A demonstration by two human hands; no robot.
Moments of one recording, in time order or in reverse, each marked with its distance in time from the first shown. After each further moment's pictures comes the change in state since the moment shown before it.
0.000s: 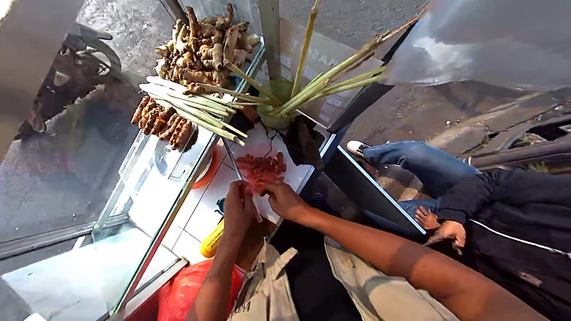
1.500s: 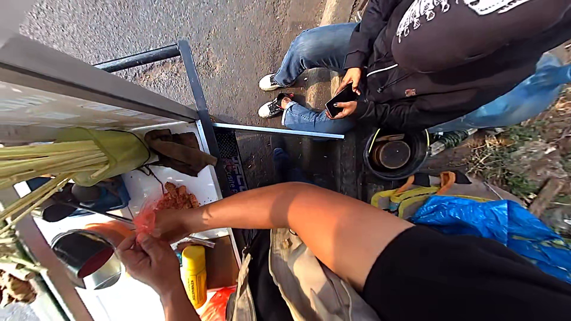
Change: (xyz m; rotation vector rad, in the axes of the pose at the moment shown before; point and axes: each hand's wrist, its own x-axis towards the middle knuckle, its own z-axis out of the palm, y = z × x) left_hand 0.028 0.059 0.034 -0.146 0.076 0.244; right_hand 0.041 0.013 -0.014 0.456 0.039 -0.233
